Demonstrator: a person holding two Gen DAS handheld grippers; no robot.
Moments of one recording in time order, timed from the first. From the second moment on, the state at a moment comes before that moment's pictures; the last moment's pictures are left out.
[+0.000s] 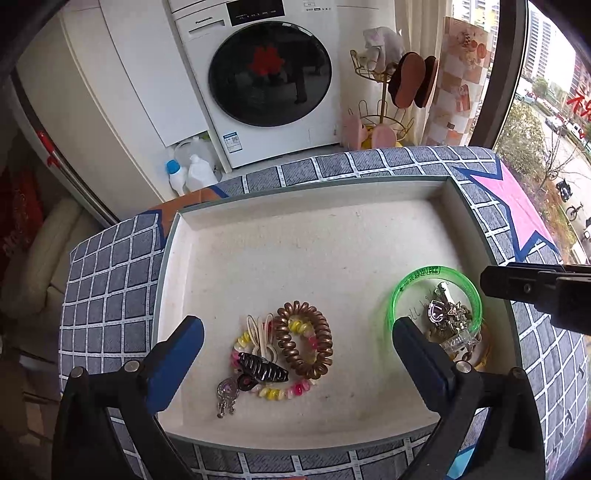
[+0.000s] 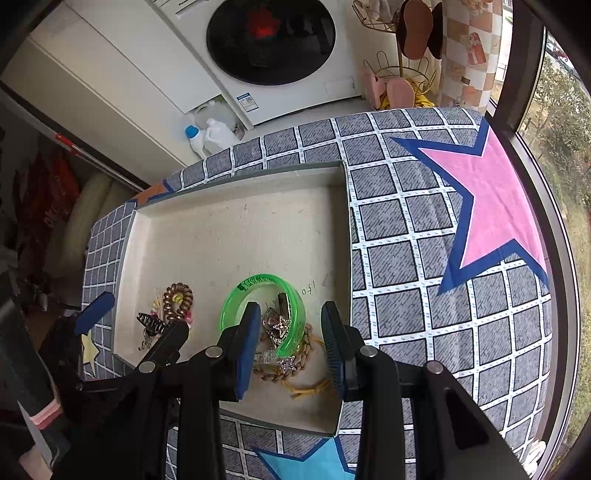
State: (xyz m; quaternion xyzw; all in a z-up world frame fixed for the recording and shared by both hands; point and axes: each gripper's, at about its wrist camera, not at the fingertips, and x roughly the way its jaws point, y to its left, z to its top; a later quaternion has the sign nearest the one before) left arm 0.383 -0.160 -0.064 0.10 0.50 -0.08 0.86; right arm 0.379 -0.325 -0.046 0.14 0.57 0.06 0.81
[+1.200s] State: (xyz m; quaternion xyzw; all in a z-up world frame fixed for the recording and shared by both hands) left arm 0.326 -0.120 -0.050 0.07 0.52 -0.06 0.85; right arm 0.332 -0.307 -0.042 0.11 0.58 0.06 0.81
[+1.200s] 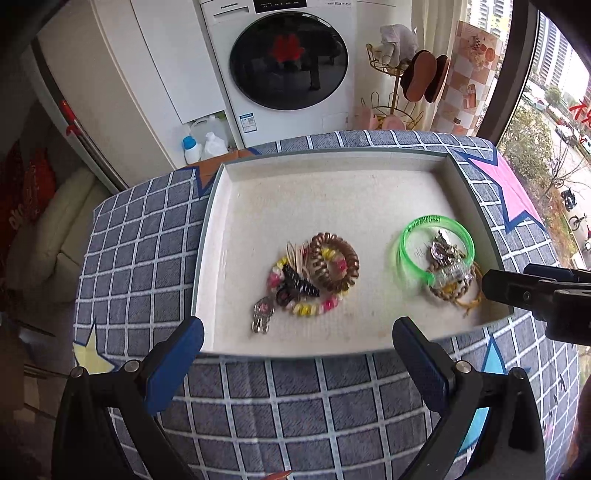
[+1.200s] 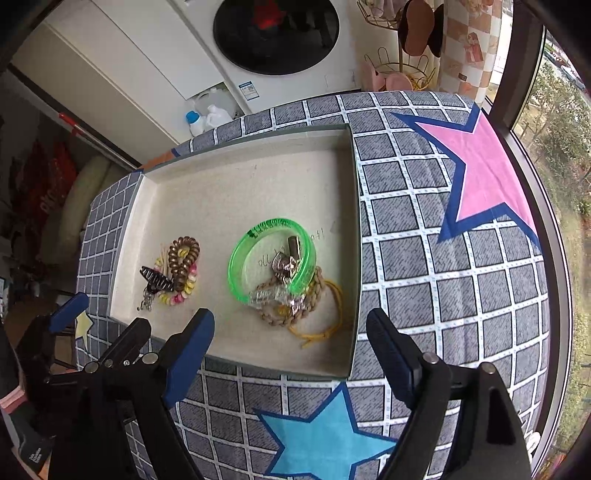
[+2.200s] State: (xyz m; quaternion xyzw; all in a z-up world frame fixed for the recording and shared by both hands) left arm 0.140 -0.061 -0.003 0.03 0.48 -0.04 0.88; right arm 0.148 -0.259 0.003 0.05 0.49 0.03 0.87
